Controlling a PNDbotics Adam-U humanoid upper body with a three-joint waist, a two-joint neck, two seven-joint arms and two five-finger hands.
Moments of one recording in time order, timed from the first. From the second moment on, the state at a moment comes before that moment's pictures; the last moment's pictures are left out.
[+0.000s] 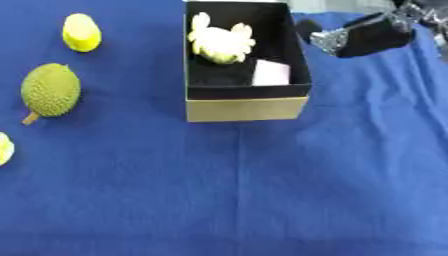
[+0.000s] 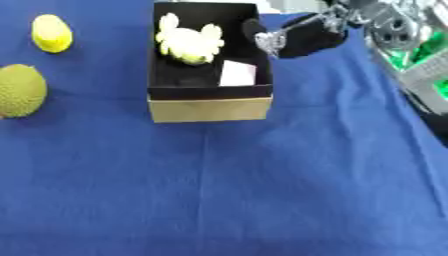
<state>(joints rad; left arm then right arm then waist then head) -0.01 0.60 0.16 -1.98 -0.06 -0.35 0.43 -0.59 -1.00 0.21 -1.98 0.35 0.08 0.18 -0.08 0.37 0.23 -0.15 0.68</state>
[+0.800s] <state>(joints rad) 0.17 0.87 0.17 -1.98 -0.23 -0.13 0.38 0.11 -0.82 0.02 -1.99 0.65 -0.20 -0.58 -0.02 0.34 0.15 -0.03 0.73</state>
